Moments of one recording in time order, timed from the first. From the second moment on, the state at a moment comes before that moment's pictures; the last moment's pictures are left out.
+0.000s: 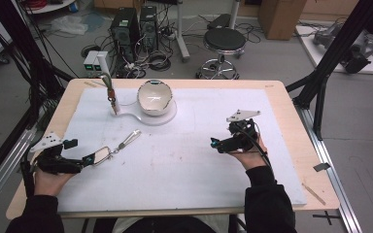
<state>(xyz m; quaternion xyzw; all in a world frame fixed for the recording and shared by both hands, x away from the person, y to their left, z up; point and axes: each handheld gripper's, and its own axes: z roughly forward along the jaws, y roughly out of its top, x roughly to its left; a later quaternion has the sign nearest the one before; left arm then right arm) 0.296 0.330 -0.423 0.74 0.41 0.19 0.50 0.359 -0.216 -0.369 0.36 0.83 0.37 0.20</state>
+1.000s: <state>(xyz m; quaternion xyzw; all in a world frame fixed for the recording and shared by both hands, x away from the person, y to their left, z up) 0.296 0.329 -0.424 0.74 0.41 0.19 0.49 0.333 -0.246 -0.400 0.38 0.83 0.37 0.19</state>
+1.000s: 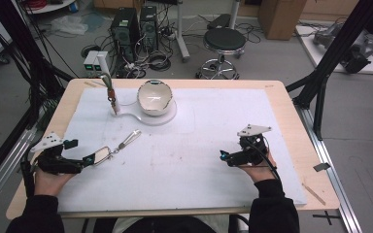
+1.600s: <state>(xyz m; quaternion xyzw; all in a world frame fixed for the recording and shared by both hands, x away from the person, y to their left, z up) 0.296 0.329 -0.424 0.74 0.41 0.19 0.49 0.328 -0.258 -0.408 0.39 0.82 0.37 0.19</state>
